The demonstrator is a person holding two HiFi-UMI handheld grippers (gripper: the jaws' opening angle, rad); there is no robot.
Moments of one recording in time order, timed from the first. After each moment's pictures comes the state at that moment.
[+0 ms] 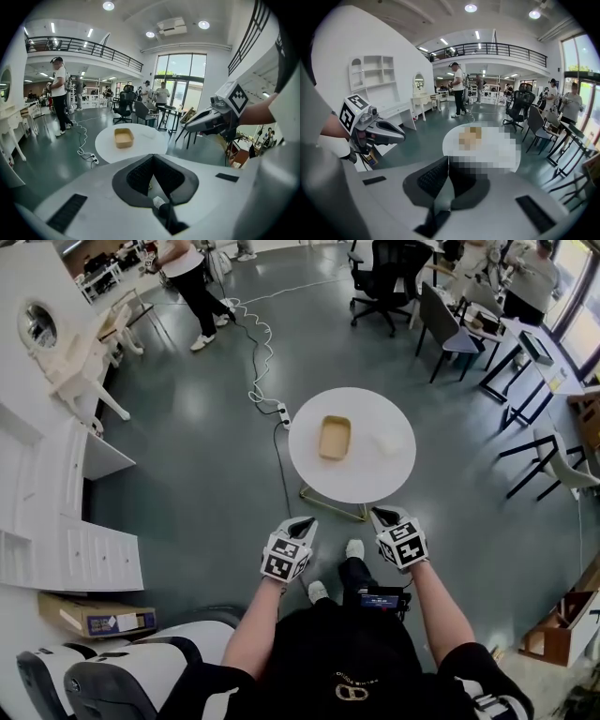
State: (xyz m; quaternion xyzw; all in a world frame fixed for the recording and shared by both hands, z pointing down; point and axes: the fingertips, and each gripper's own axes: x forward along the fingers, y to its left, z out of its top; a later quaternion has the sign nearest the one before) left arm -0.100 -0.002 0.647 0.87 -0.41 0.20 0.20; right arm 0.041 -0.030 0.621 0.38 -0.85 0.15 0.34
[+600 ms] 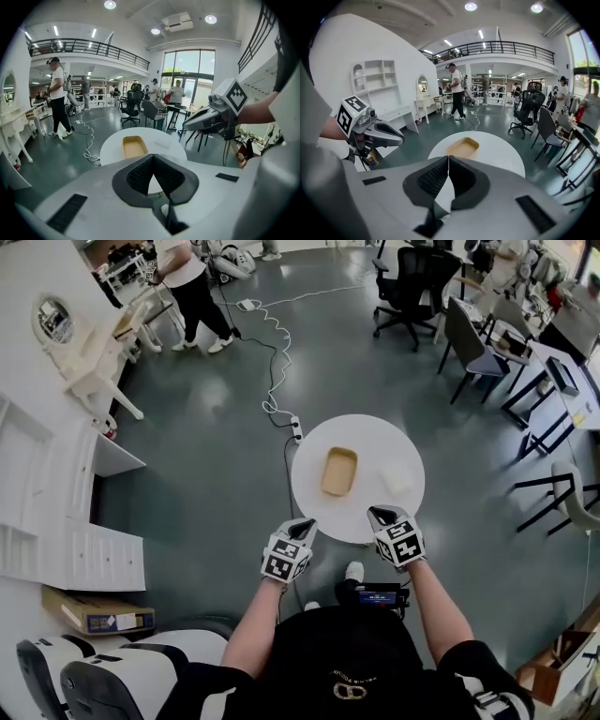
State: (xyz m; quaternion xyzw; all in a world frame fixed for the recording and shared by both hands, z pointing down) left arm -0.090 -0.122 0.644 0.84 -0.45 0.22 0.21; right arm 0.042 -0.169 0.623 0.34 -0.87 0.15 0.33
